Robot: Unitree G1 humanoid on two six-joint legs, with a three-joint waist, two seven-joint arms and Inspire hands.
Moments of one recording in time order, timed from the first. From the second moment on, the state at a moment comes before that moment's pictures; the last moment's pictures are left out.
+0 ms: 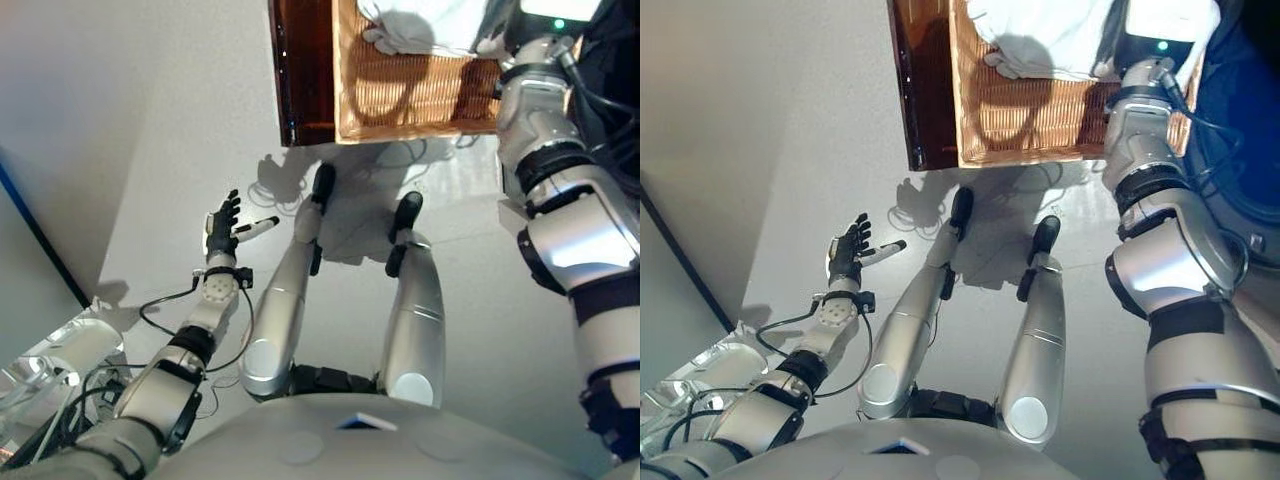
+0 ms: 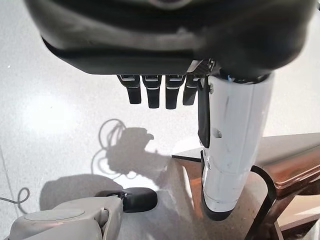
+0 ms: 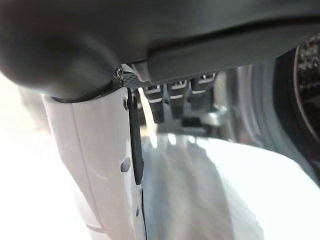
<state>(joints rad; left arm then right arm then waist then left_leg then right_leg) -0.25 0.23 -0.37 0.88 -0.32 -0.29 0.38 -1.20 -0.53 0.69 1.21 -0.57 0.15 -0.66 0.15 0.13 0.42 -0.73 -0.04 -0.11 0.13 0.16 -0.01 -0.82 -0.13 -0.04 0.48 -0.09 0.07</state>
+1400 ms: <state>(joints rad) -0.21 0.25 -0.38 0.75 -0.36 -0.34 0.39 -1.27 -0.59 0.75 1.44 -0.59 0.15 -0.68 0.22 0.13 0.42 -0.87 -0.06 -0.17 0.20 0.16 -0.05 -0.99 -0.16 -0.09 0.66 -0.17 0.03</state>
